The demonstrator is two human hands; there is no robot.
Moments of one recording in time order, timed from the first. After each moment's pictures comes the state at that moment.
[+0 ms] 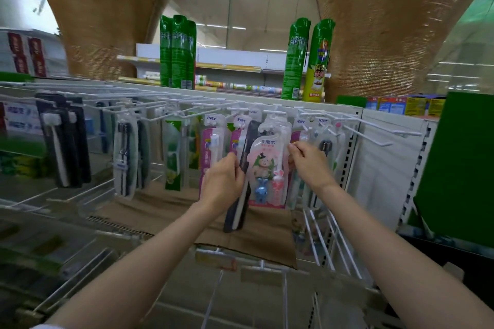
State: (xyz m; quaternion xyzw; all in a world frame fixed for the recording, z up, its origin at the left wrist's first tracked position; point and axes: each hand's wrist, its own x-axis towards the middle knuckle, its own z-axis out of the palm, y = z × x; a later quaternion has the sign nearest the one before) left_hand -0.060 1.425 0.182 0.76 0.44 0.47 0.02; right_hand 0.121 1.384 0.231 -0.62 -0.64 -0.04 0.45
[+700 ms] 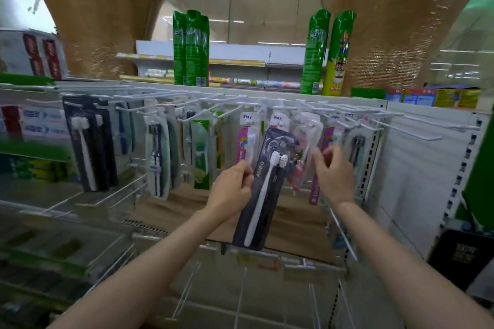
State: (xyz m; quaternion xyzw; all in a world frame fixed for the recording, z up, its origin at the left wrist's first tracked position) left_hand -0.126 1.441 0.172 0.81 0.39 0.42 0.12; right_hand 0.081 1.403 0.190 -0.62 -0.53 -0.12 0.57
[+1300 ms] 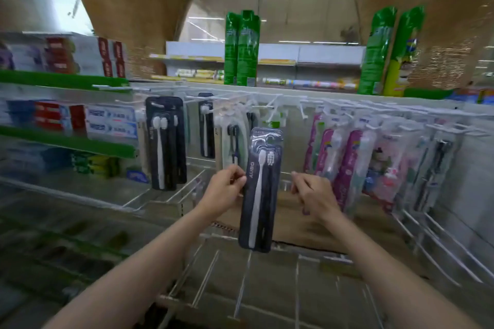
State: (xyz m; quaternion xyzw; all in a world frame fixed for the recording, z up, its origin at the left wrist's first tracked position) left_hand -0.291 1.501 0.155 0.73 0.37 0.47 0.32; right_hand -0.088 1.458 0.156 -0.61 -0.64 0.04 0.47
